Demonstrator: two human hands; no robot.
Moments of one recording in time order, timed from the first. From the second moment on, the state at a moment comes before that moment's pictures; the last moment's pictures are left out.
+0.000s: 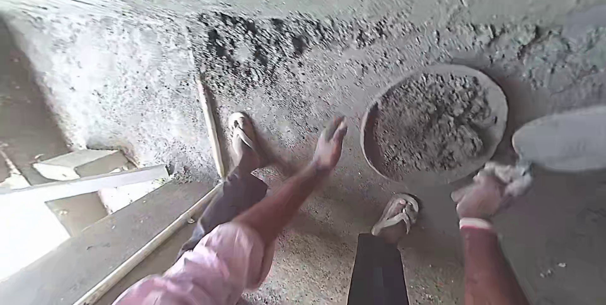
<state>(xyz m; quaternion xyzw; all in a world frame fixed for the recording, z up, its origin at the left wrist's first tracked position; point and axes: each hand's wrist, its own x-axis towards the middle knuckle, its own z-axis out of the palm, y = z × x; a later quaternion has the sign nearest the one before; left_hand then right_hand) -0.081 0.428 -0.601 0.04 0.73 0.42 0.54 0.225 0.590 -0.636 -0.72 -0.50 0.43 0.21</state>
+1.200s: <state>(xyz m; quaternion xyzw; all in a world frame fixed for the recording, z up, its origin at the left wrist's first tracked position) -0.296 0.236 -0.463 -0.23 0.65 0.63 0.36 -0.413 0.402 -0.729 -0.37 -0.85 0.28 -0.25</state>
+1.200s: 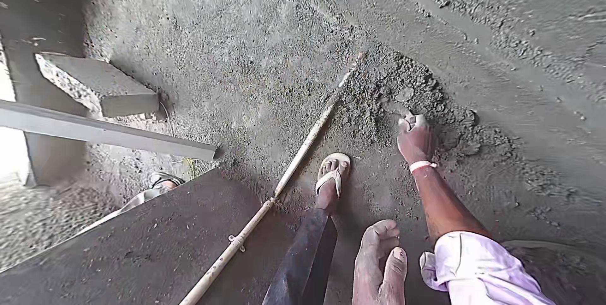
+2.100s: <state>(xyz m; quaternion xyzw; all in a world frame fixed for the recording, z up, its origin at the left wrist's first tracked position) -0.200 0.264 -0.492 -0.06 0.72 0.51 0.47 0.057 0.488 -0.572 -0.72 -0.30 0.62 -0.05</state>
